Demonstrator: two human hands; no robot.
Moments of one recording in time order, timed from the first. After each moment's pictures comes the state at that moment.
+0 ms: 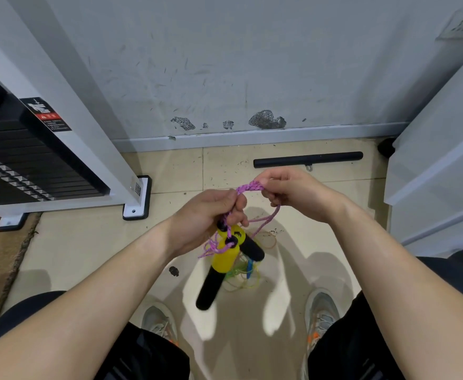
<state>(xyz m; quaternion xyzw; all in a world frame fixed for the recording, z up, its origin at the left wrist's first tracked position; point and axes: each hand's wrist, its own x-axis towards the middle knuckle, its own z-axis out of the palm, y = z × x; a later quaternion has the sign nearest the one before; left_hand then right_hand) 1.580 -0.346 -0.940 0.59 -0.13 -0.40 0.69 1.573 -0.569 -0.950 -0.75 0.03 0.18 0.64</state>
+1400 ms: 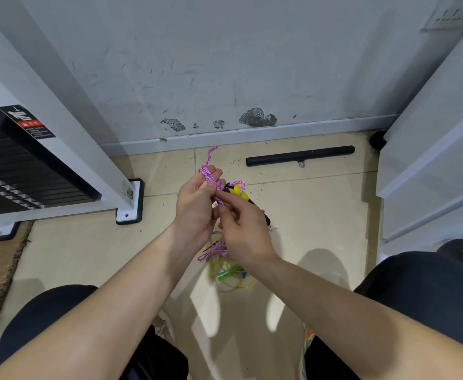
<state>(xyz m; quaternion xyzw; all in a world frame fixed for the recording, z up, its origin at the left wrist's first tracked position) 1.592 -0.392 -0.954 0.52 0.17 -0.17 0.82 1.522 -0.467 -0.978 -0.76 0.12 -0.07 0.63</state>
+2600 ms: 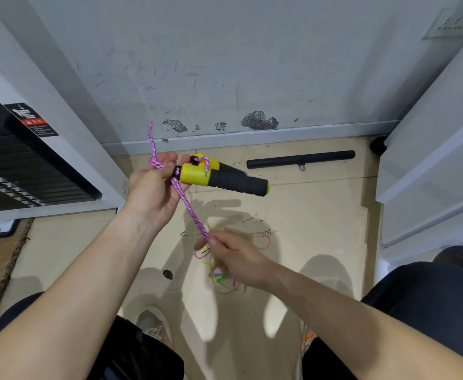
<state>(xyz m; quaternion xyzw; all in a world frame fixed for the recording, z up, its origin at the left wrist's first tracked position) 1.633 -0.338 -0.935 0.45 0.16 -0.11 0.87 1.503 -0.478 -1.002 -0.75 0.02 0.21 0.63</state>
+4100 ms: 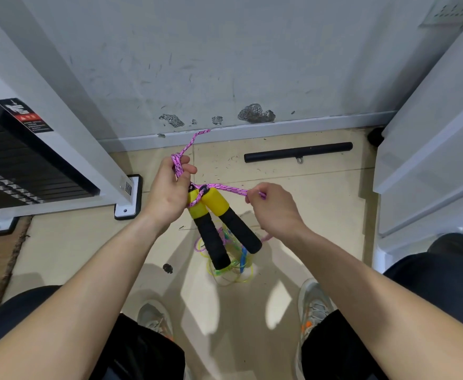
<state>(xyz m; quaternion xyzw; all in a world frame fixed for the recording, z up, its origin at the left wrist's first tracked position) 1.614 -0.345 -0.961 0.84 -0.02 -0.06 0.55 1.537 -0.533 -0.973 -0.85 0.22 0.06 0.48</state>
